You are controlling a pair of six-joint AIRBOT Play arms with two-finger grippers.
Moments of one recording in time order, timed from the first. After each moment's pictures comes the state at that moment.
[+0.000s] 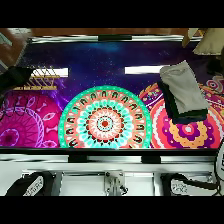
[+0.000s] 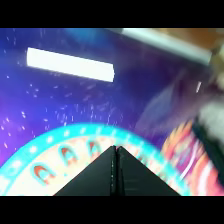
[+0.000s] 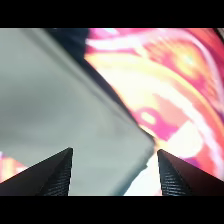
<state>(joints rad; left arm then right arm) 0.16 -0.91 1.09 0.68 -0.85 -1.13 -0.04 -1.44 1.83 1.11 -1.41 -1.17</state>
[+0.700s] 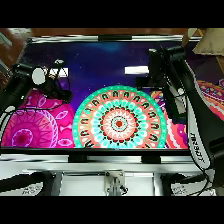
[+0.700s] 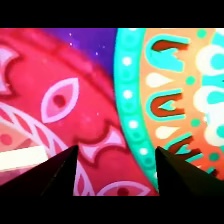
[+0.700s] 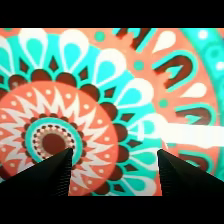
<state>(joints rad) -0.32 -1.39 1.44 1.65 -1.35 -1.59 0.31 -1.64 1.76 1.59 -1.45 -1.32</state>
